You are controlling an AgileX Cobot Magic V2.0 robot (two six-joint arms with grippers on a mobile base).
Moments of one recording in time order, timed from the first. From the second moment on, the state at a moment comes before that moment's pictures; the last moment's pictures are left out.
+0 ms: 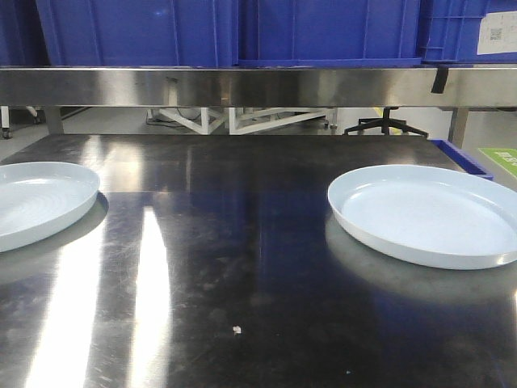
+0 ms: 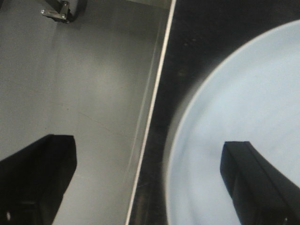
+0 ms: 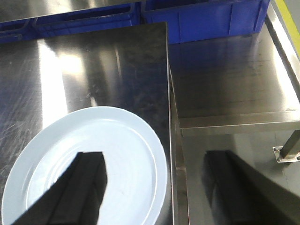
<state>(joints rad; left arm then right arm) 0.08 1.67 -1.02 0.06 0.57 -0.07 0.04 0.94 -0.55 -0.07 0.19 0.32</state>
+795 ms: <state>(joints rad) 0.09 1.70 -1.03 0.02 0.56 -0.08 0.04 0.94 -0.55 -0.07 0.19 0.32</state>
